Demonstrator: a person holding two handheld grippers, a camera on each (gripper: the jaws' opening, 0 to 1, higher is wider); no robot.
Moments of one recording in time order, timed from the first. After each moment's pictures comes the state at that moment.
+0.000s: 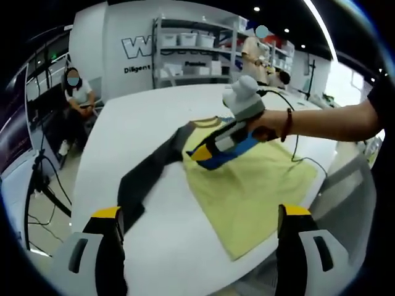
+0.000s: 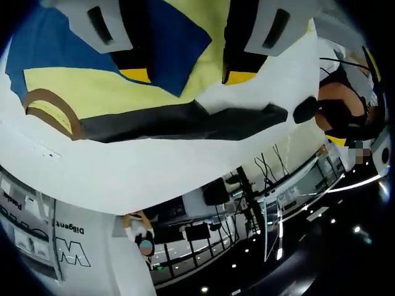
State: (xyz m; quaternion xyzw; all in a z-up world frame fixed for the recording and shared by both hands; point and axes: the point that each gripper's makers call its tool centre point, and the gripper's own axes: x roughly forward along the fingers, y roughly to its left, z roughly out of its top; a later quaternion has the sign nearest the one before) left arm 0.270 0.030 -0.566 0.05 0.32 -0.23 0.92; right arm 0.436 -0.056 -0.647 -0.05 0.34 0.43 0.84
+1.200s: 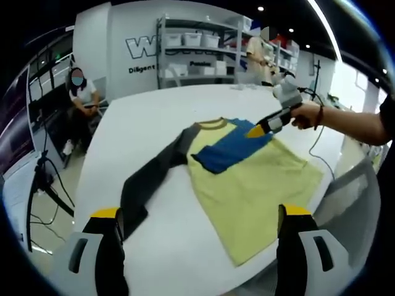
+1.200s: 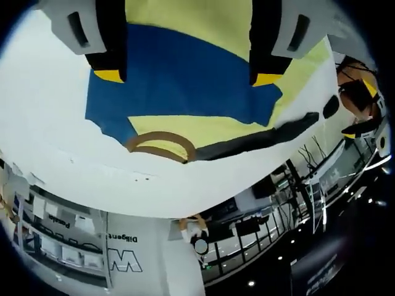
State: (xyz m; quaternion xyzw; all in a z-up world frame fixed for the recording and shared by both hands) left arm 0.280 0.029 -0.564 0.05 0.32 -0.21 0.92; right arm 0.456 -0.244 -0.639 -0.03 0.37 0.26 0.89
